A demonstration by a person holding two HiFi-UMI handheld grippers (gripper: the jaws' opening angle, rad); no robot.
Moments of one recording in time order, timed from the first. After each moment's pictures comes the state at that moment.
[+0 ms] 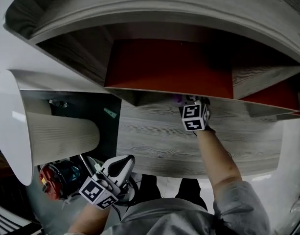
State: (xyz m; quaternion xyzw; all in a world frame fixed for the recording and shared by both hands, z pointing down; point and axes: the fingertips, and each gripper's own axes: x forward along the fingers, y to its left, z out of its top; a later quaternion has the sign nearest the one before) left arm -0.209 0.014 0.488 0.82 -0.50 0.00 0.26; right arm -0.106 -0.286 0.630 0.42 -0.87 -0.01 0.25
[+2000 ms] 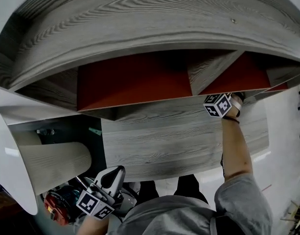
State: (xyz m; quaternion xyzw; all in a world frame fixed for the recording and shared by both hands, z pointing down) left arm -0.189 0.005 0.470 0.85 -0.45 0.01 0.26; right arm 0.206 -0.353 0.576 0.59 -0.58 -0.20 0.52
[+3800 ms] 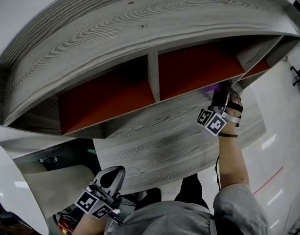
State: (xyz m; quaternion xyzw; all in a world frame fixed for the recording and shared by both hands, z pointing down) left arm -0.138 -0.038 0.459 0.90 -0.36 0.05 0.24; right arm 0.251 -0.276 0.497 0.63 -0.49 -0.32 0.51
